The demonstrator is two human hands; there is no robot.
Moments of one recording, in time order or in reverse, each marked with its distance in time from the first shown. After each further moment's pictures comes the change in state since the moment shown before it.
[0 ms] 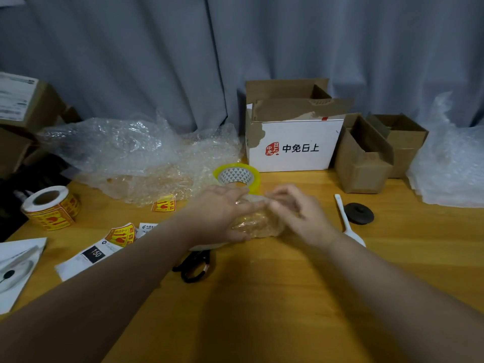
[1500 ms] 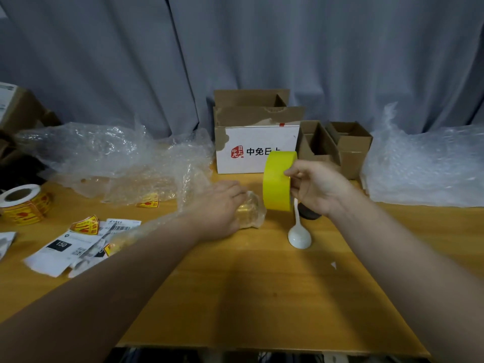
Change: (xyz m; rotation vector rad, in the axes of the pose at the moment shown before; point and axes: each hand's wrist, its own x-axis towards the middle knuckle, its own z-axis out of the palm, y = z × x) left_hand 0.042 0.082 -0.021 -0.062 0.017 -0.133; right_hand -0.011 -0.052 -0.110 0.811 0.208 0.601
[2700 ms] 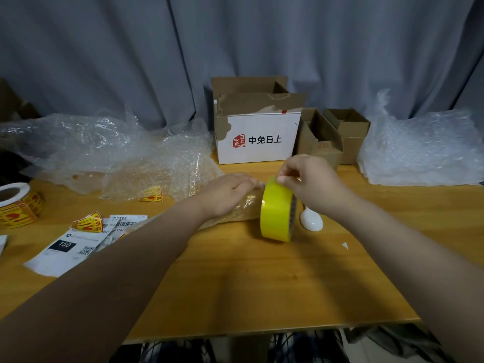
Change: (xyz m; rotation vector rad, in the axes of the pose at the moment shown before) left_hand 0.003 -0.022 0.001 -0.710 0.015 -0.020; right_hand -0.030 0.020 0.033 -1.365 0.123 -0.506
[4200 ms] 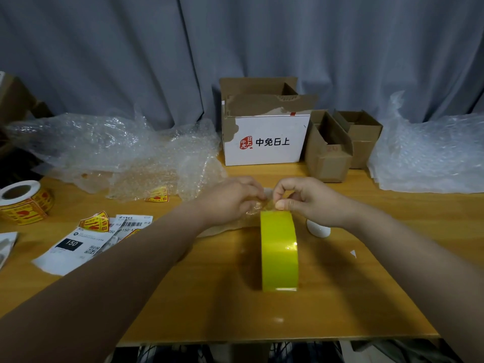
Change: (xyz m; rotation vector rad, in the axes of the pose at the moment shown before) left_hand -0.002 -0.011 0.000 0.302 0.018 0.221; right_hand 0.005 0.028 0.017 0.359 -0.364 -0.243
